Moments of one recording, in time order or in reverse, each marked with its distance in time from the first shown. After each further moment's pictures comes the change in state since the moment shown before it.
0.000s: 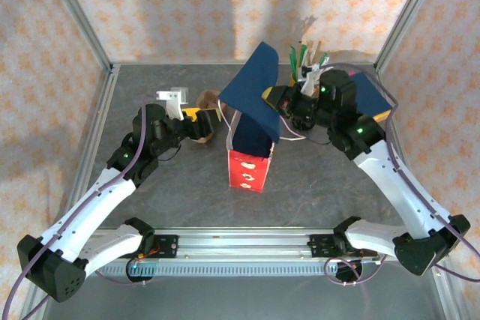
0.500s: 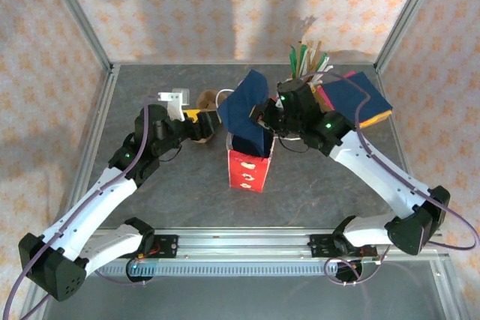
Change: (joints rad) left arm 0.000 0.009 -0.016 0.000 -0.002 0.001; right arm 0.165 0.156 0.050 -0.209 0.301 -0.052
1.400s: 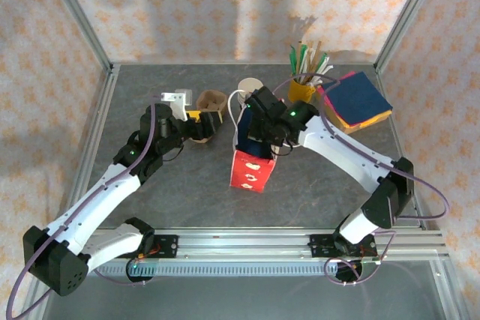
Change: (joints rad) left arm 0.000 0.041 -0.005 -0.001 -0.032 0.021; right arm 0.085 0.256 0.166 -0.374 0.209 -0.071
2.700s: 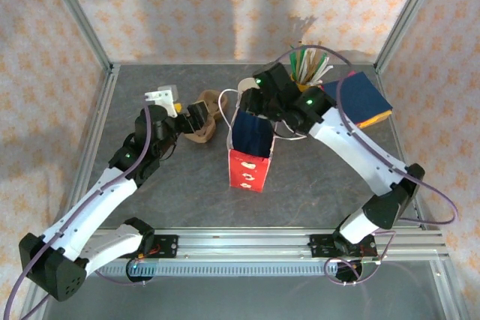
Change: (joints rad) left arm 0.006 -0.048 0.001 0.002 -0.335 0.039; right arm -0.054 -0.034 0.215 0.098 0.014 -0.165
